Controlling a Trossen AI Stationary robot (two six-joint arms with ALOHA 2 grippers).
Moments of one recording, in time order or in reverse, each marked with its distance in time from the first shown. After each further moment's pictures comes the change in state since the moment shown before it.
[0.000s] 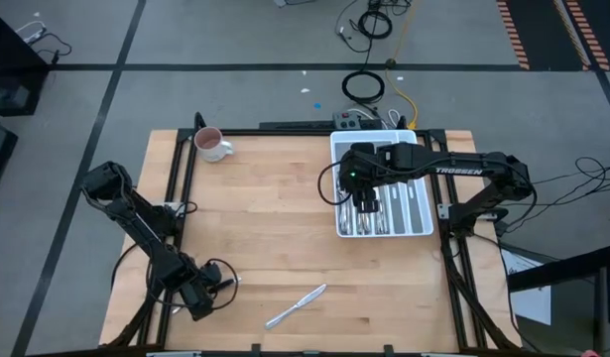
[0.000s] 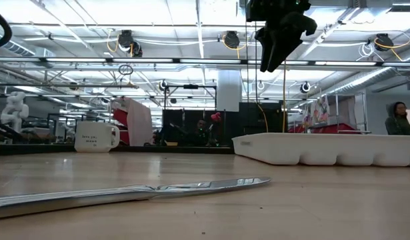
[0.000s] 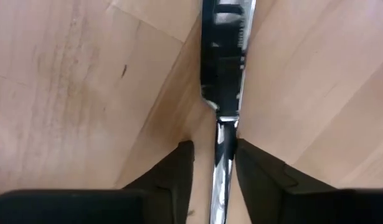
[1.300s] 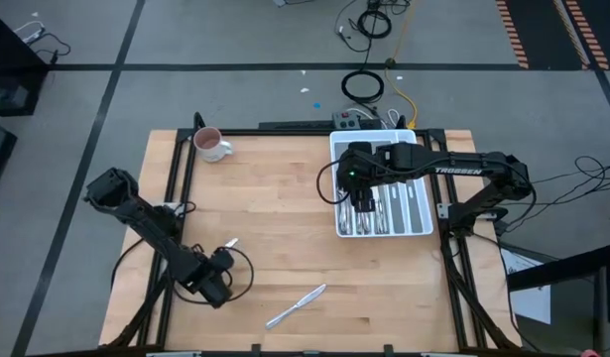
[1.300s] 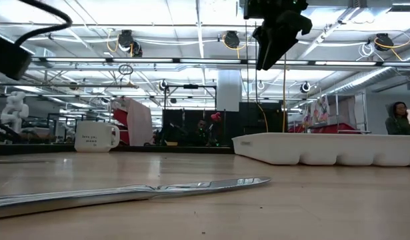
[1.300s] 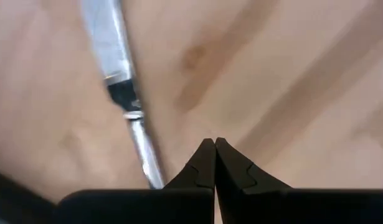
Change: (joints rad) left arm 0.143 0.033 0.220 -0.371 -0.143 0.010; right arm 0.000 0.000 0.000 0.043 -0.001 0.000
